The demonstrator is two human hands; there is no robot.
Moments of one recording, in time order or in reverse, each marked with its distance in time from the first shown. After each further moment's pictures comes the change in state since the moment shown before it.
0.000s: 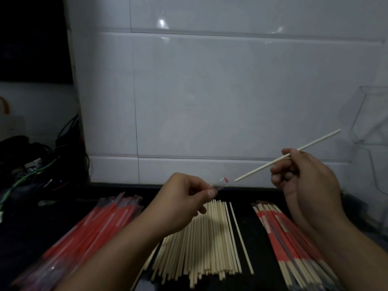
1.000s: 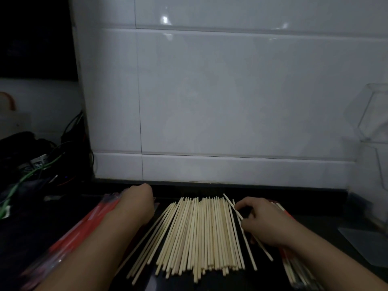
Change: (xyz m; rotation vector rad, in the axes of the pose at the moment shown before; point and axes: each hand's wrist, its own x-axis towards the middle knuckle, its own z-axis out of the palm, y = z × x) left_hand 0.020 -0.068 -0.043 1.097 0.017 -0.511; right_hand -0.015 0.060 -0.007 -1.219 -0.680 0.301
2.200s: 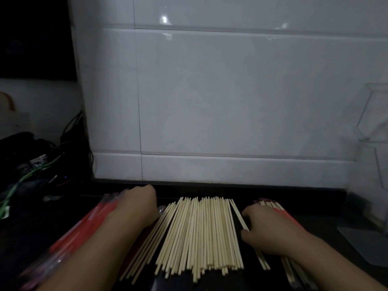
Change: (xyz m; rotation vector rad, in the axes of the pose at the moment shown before) left_hand -0.004 0.000 0.002 -0.038 0.019 0.088; right_hand -0.014 -0.010 -0.002 -0.411 -0.033 -0.070
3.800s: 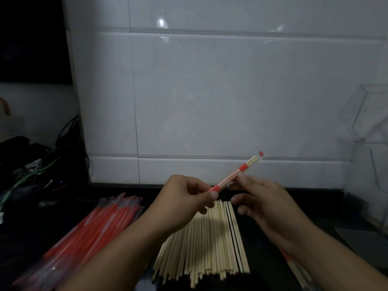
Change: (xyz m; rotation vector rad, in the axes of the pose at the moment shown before) left_hand -0.044 0.061 -0.030 -1.207 -0.030 0.342; right_hand -0.003 -0.013 -0.018 1.429 0.236 -0.085
